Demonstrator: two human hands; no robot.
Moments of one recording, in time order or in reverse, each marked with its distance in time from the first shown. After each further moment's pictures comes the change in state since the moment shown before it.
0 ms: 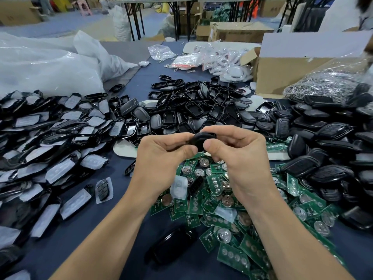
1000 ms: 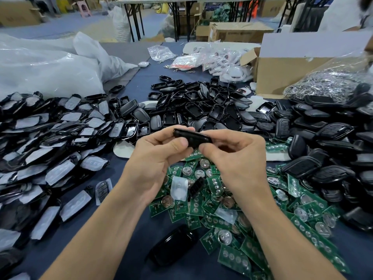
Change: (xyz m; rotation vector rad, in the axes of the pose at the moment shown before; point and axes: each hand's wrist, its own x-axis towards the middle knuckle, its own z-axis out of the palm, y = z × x) left_hand 0.005 0.002 -0.015 -0.426 -0.129 -0.205; right_hand -0.003 0.001 0.004 -0.427 0.081 -0.088
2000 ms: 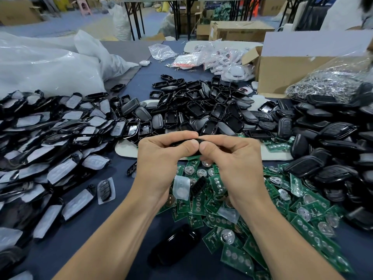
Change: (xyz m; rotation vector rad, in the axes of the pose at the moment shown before) left_hand -0.006 -0.007 0.018 0.153 0.206 0.127; right_hand -0.006 0.000 0.010 0.181 -0.021 0.137
